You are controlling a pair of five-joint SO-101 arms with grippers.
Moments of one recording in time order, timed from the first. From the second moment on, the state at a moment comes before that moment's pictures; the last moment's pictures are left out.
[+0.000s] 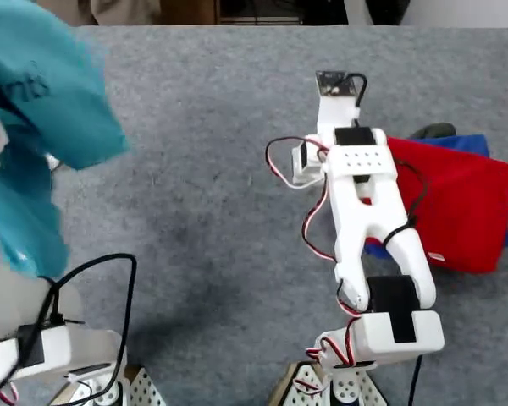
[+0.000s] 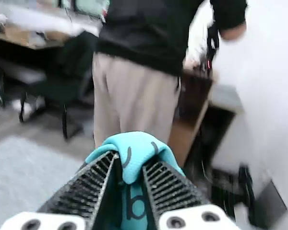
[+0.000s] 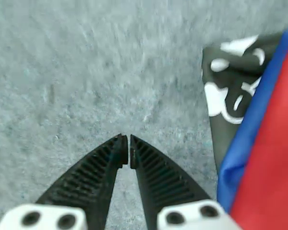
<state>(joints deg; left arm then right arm) -19.4 -4.7 -85.2 100.4 2.9 -6.4 1.8 16.0 63.9 -10.8</state>
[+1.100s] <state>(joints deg) -17.5 -31.6 28.9 58.9 15.7 -24.2 8.3 -6.4 55.5 27.0</state>
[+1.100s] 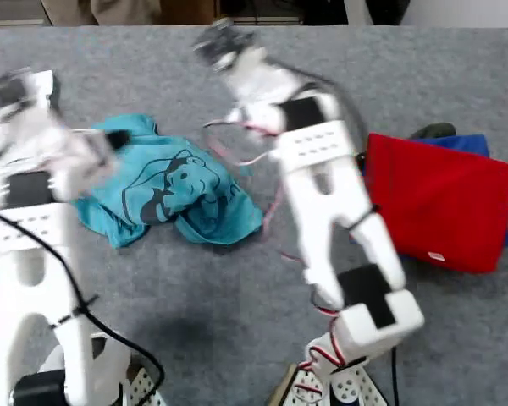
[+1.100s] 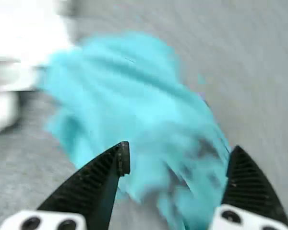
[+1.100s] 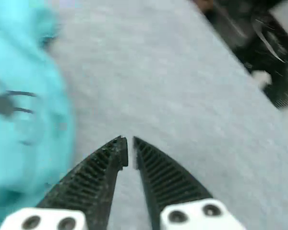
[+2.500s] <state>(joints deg) -43.4 16.9 14.0 37.8 33.2 -14.4 50.9 -53.9 101.2 24.8</state>
